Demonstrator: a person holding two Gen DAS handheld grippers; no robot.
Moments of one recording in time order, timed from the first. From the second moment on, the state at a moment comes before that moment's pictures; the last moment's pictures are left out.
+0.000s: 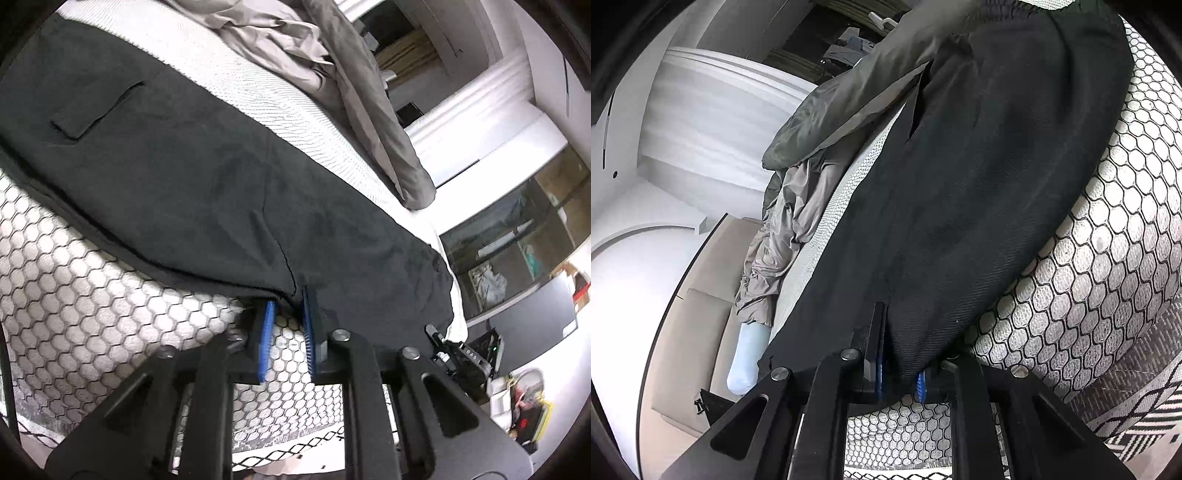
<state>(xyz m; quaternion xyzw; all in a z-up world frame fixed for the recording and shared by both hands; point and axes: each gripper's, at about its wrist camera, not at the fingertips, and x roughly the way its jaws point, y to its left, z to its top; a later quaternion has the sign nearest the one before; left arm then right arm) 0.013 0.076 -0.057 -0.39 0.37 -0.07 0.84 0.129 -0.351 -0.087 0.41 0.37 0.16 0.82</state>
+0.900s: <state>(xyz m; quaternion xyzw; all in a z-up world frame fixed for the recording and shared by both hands) -0.034 0.266 -0.072 -0.47 0.27 0.12 0.83 0.143 -0.411 -0.076 0.44 0.36 0.09 0.82</state>
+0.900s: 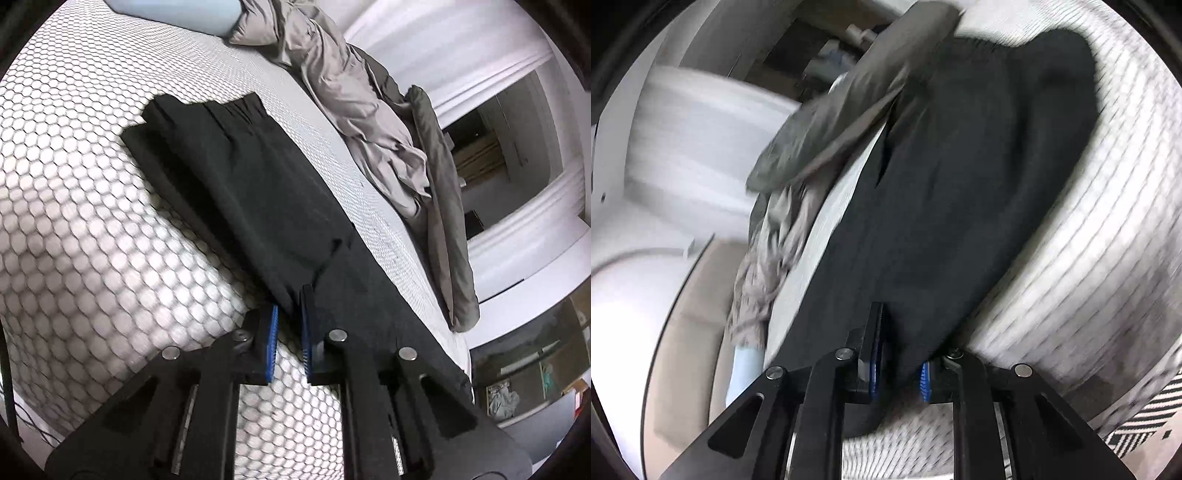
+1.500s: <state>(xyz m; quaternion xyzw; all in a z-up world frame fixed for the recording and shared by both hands) -0.056 0.223 -0.014 -0.32 0.28 0.22 0.88 0.097 -0.425 0.013 0.23 0.29 -0.04 0.93</state>
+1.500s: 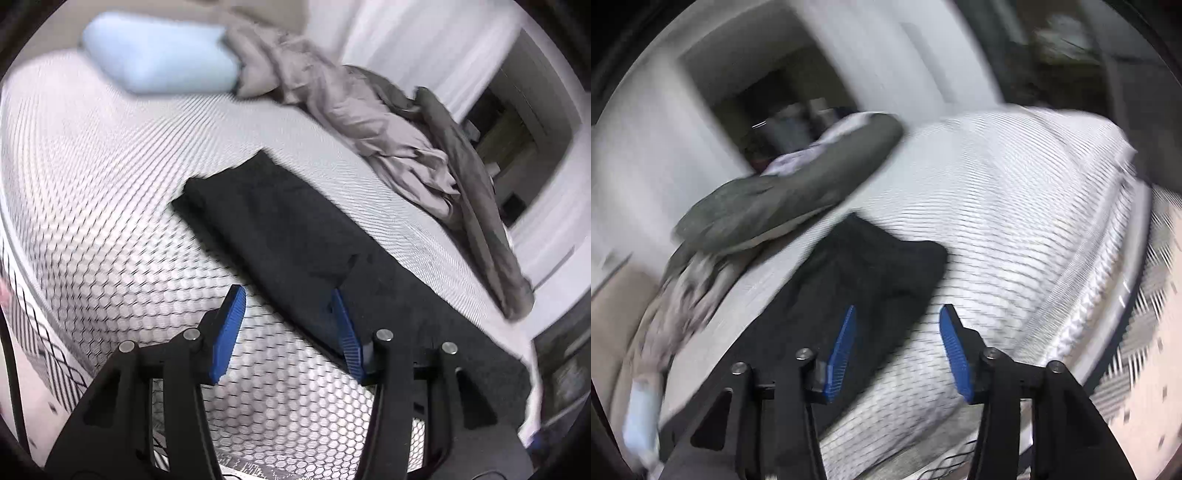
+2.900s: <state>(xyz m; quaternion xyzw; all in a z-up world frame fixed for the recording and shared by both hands) 0.153 -0.060 -0.009 -0.02 0.42 -0.08 0.90 0.247 -0.193 -0.021 -0.10 0.42 0.16 0.89</state>
